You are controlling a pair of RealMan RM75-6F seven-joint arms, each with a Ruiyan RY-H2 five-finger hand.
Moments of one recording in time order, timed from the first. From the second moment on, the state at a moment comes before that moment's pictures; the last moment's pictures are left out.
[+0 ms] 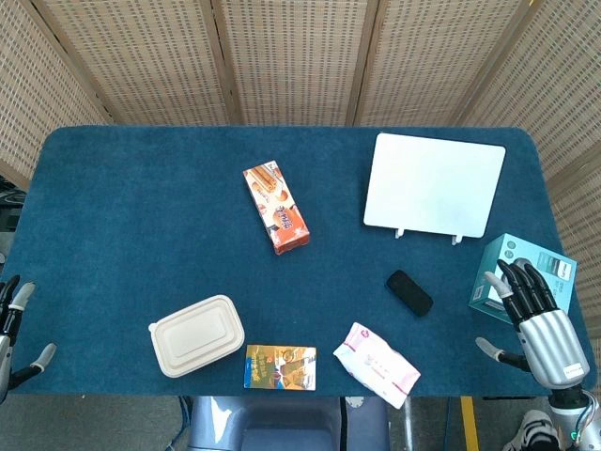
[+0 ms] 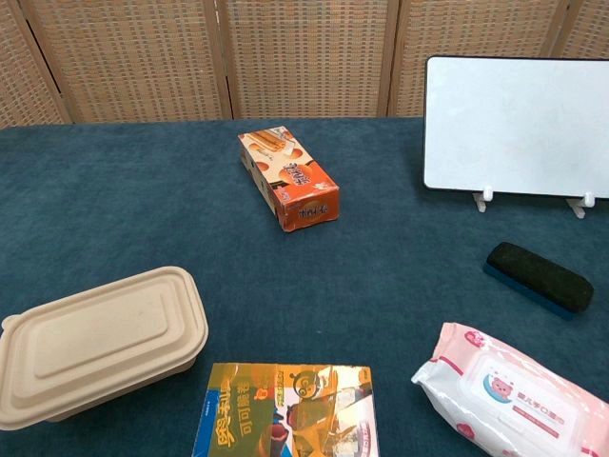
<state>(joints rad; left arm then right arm) 0.07 -1.12 0.00 -1.71 1.65 1.68 0.16 0.12 -1.12 0.01 -1.53 -1.79 1.67 0.12</state>
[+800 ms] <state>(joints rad) 0.07 -1.11 0.00 -1.71 1.64 1.68 0.15 0.12 -1.12 0.01 -1.53 -1.79 1.66 0.10</state>
